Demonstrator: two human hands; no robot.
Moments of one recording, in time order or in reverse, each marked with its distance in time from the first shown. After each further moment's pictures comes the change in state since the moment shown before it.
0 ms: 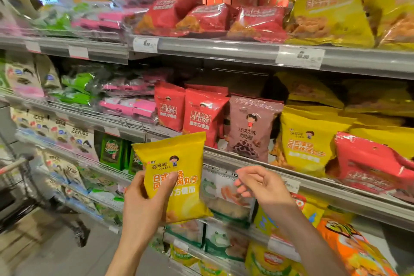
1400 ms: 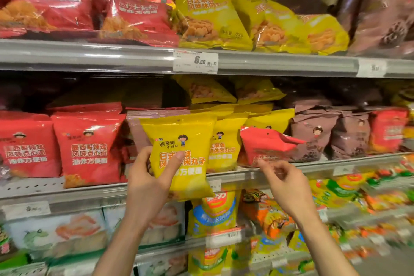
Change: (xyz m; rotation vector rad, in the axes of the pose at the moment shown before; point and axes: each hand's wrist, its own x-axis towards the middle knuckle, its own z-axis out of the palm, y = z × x) left_hand 0.071 0.011 0.174 -0.119 -0.557 0.210; right_hand -0.057 -0.015 -0.145 -0.713 0.974 0.055
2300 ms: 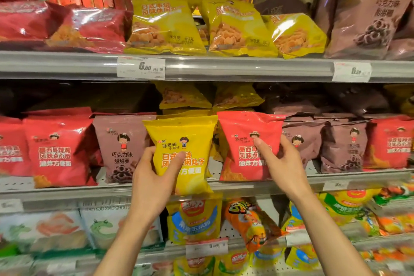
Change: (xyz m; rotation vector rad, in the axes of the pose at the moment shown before) left_hand -0.014 0.013 0.102 0.181 0.069 -0.026; right_hand 0.088 0.019 -0.056 0.546 -0.221 -0.170
